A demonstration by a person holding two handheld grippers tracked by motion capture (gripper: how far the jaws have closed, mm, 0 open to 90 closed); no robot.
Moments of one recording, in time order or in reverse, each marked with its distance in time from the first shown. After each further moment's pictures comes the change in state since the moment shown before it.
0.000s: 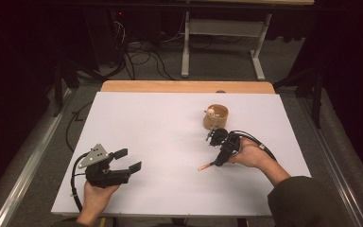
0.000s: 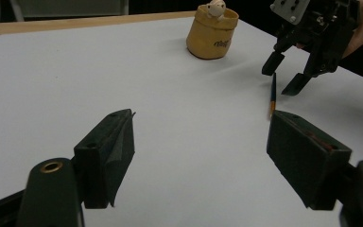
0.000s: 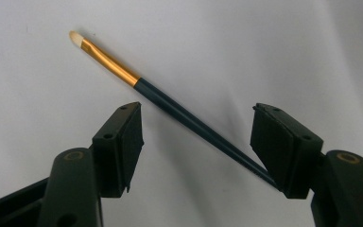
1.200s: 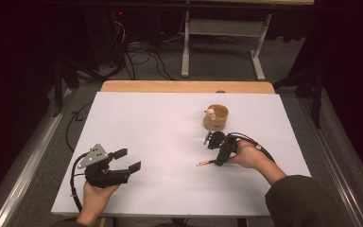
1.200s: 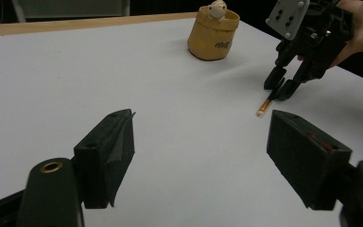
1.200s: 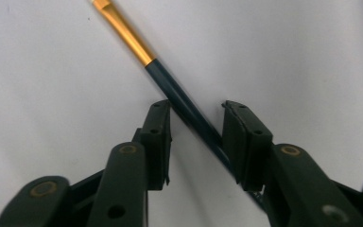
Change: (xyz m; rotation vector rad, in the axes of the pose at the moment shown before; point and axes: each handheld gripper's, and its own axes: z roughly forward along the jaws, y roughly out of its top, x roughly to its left) left arm 0.000 0.000 -0.001 -0.005 0.005 -0.002; right arm 0.003 0.004 0.011 0.057 -0.006 -0.037
